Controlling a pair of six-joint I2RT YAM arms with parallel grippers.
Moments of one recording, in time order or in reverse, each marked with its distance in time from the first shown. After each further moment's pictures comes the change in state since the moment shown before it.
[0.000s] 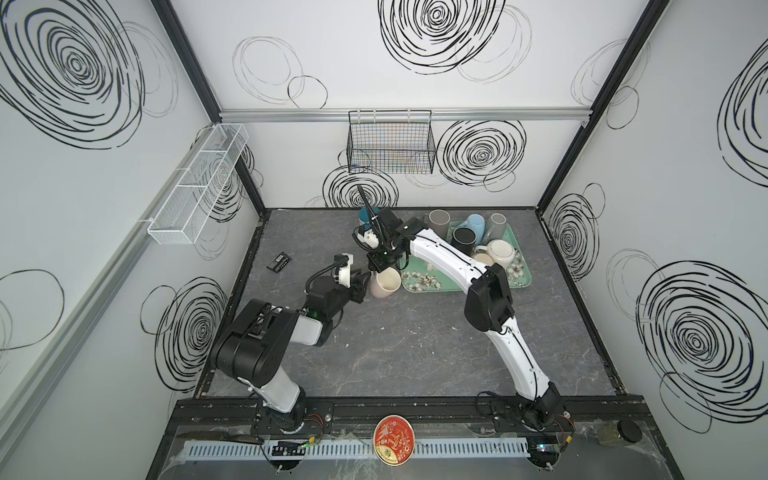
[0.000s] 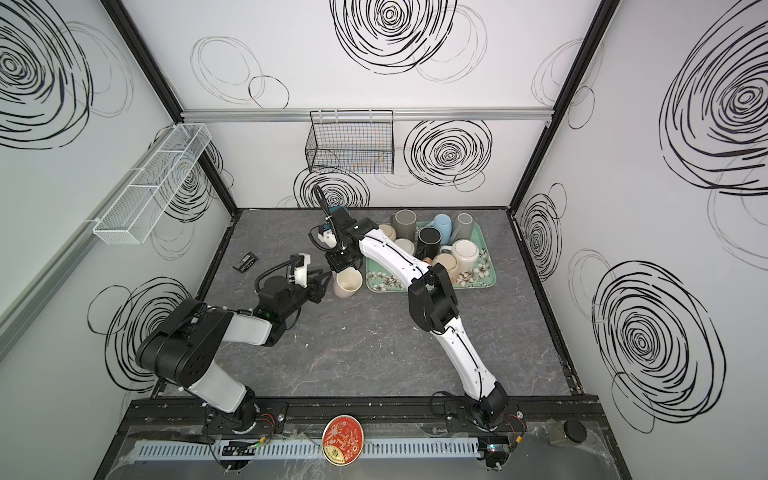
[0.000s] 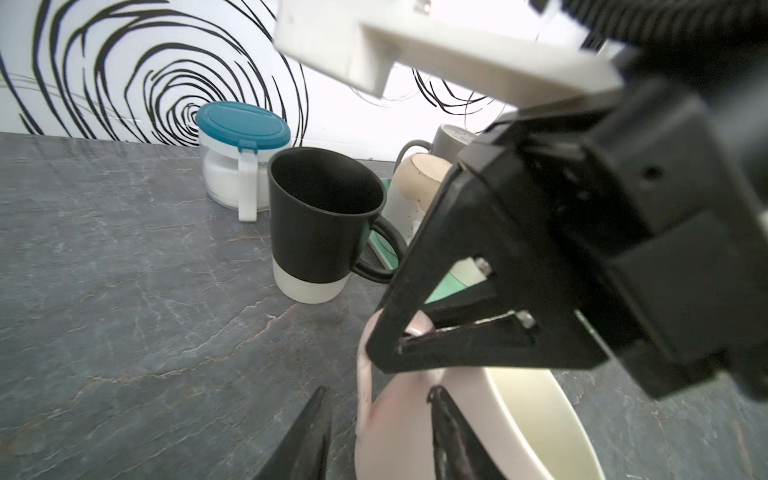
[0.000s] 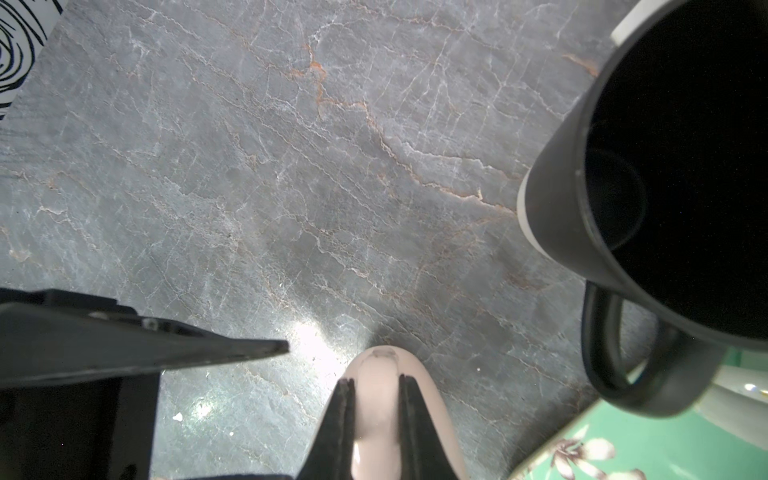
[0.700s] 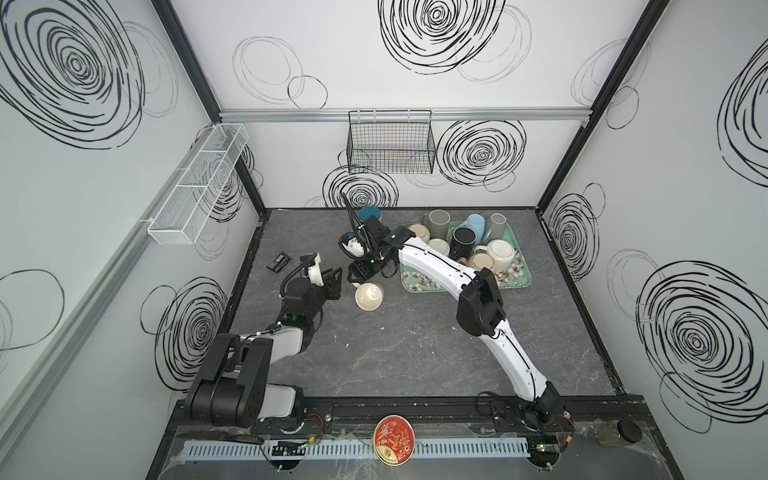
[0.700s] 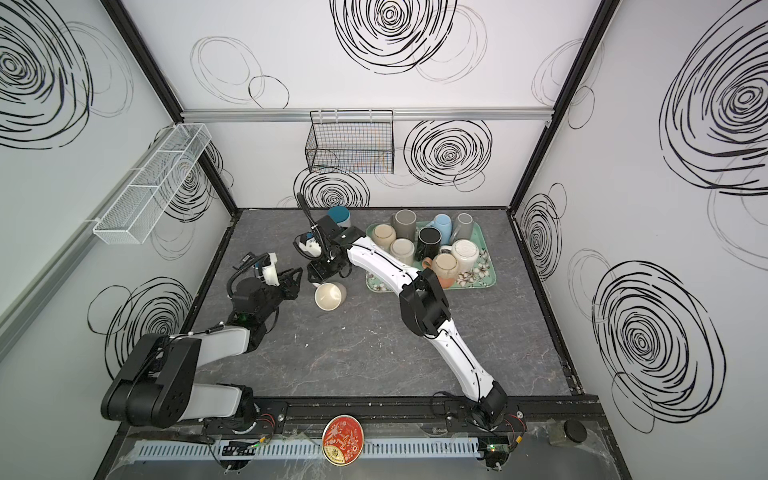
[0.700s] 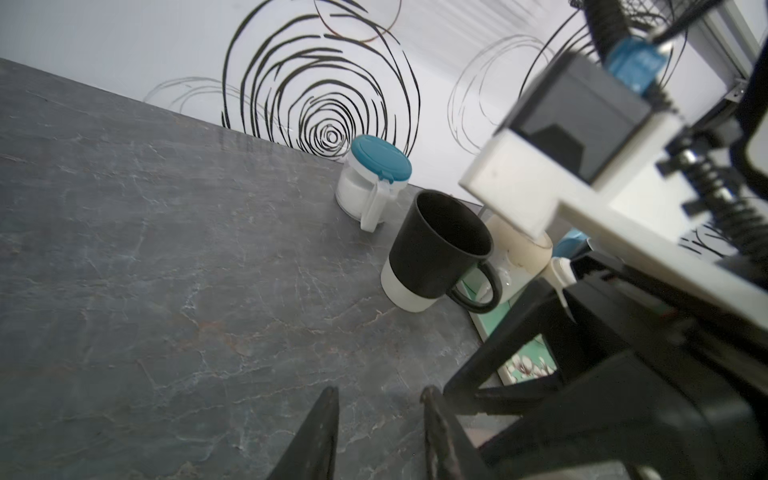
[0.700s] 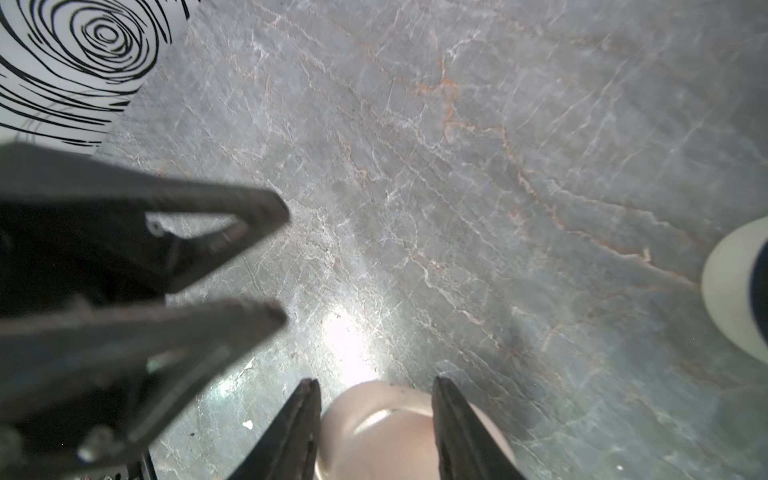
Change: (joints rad) left arm 0.212 -0.222 -0.040 -0.206 -0.027 -0.111; right arm 0.052 0.045 0.040 0.062 -0.137 0.010
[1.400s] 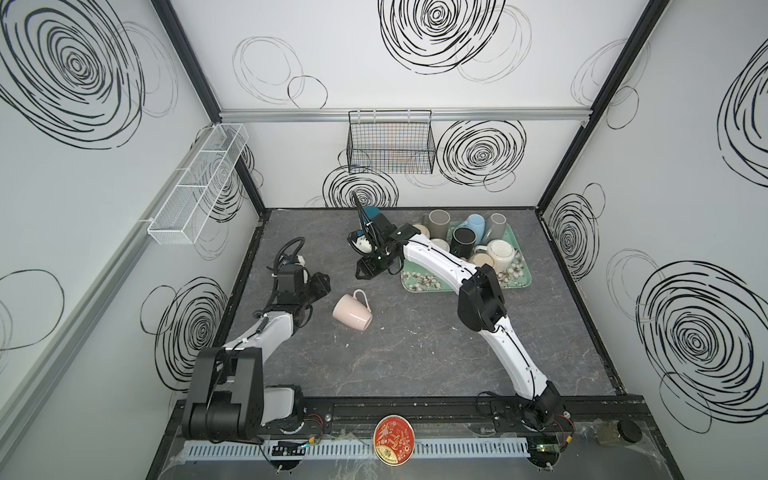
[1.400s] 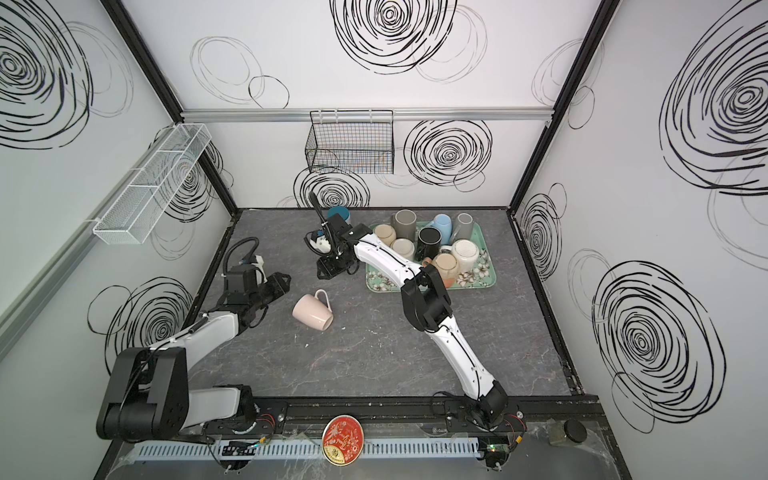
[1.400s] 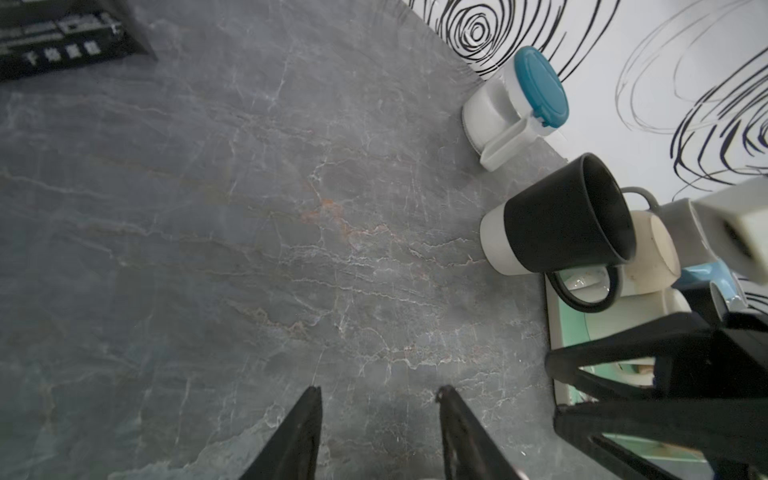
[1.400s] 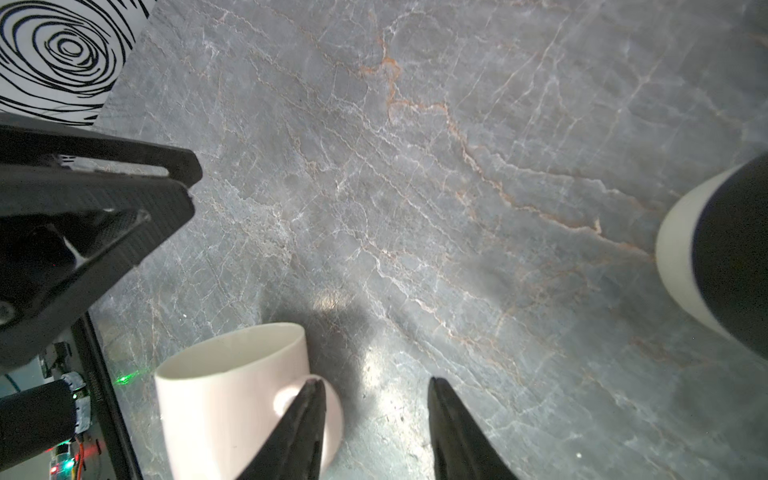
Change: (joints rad) left arm 0.092 -0.085 0.172 -0.702 -0.018 -0.218; right arm -0.040 0.006 -0.057 0.001 -0.031 0.009
